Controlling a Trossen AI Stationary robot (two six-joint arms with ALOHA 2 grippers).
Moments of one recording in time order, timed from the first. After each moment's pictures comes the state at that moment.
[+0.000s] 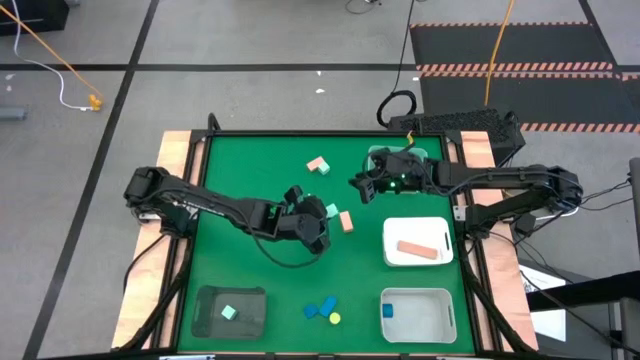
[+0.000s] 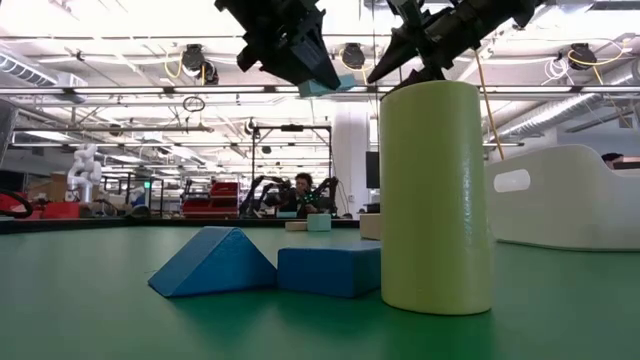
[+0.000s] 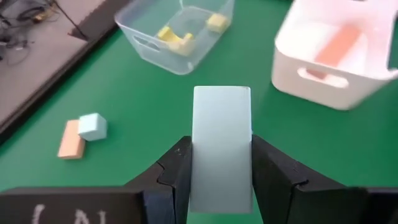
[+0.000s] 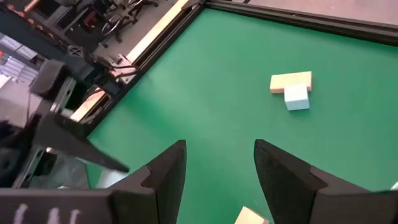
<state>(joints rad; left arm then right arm) -0.21 1.70 1.32 -0.43 -0.56 -0.41 -0.17 1.21 0.87 -0.18 0.13 0.72</state>
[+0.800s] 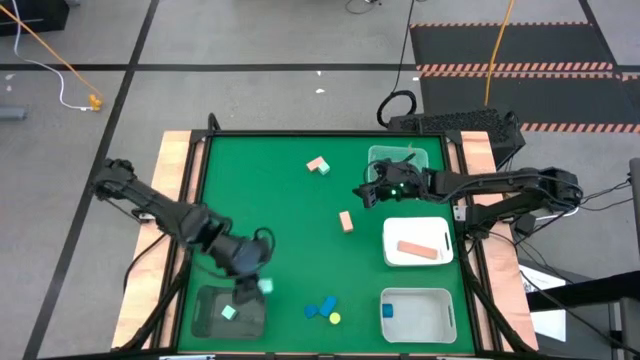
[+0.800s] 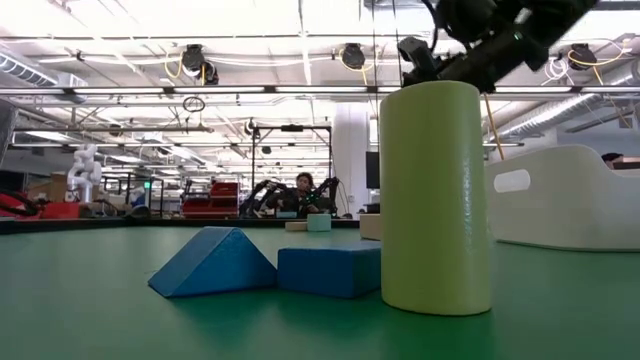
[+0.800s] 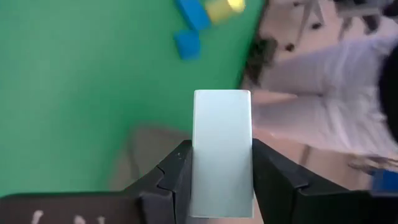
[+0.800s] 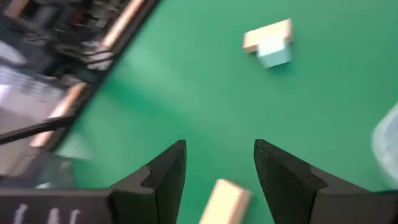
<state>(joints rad) -0.50 1.39 1.32 -0.91 0.20 -0.97 -0.19 1.23 0.64 0.02 0.07 0.83</state>
